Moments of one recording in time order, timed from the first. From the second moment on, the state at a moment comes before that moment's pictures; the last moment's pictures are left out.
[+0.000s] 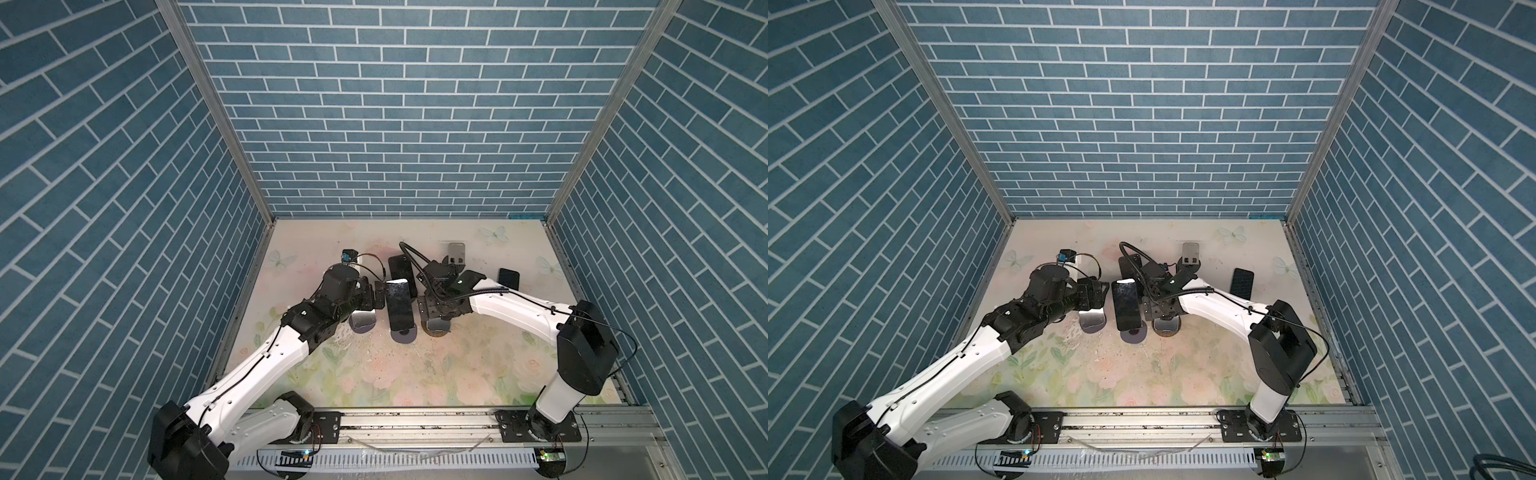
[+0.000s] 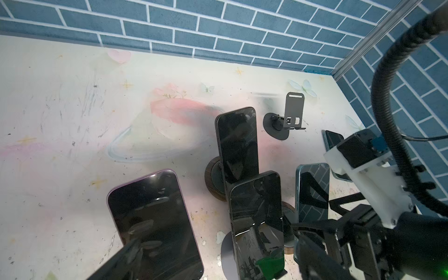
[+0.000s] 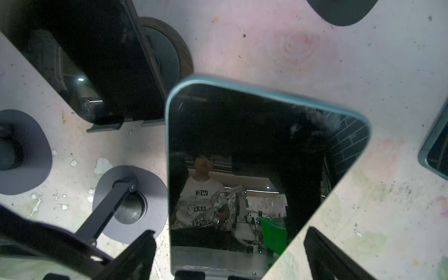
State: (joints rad) left arm -0.59 1.05 0.86 -0.39 -0.11 -0.44; right arm 0.87 1.69 1.27 -0.81 0.22 0.58
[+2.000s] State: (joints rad) left arm -0.59 1.06 0.86 -0.40 -0.15 -0.36; right arm 0.69 1.53 1.25 -0.75 0.25 0.65
